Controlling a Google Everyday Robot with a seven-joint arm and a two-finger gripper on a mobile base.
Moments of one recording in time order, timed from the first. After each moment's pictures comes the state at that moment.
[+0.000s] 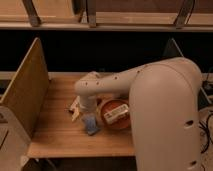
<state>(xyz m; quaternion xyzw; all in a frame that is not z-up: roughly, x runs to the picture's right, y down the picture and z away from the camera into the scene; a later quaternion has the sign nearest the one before) -0.105 0.162 0.793 -0.35 0.16 0.56 0.74</state>
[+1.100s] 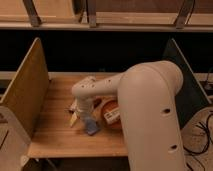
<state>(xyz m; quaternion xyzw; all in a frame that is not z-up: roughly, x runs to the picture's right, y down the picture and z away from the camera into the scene) -0.122 0.195 0.819 -0.38 0.18 0.53 0.73</state>
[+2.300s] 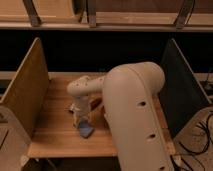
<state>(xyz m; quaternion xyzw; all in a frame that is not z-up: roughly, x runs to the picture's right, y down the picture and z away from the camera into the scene) -0.135 0.201 0.842 -0.39 0.22 0.50 0.74</state>
